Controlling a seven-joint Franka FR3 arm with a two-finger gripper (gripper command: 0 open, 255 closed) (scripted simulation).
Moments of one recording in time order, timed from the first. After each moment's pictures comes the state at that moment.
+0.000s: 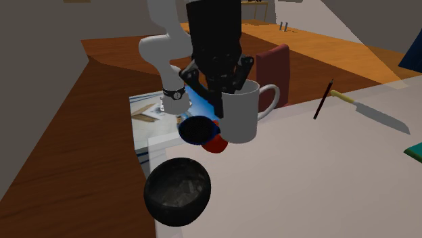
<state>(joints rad) 0.06 0.01 -0.12 -1.85 0.06 2.02 -0.19</state>
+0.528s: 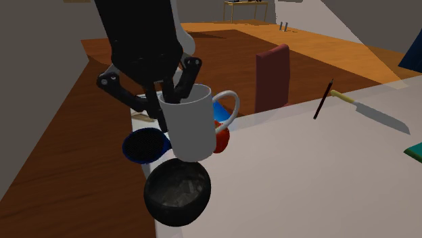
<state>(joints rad) -0.04 0.11 -0.21 -1.68 0.11 1.94 -0.38</state>
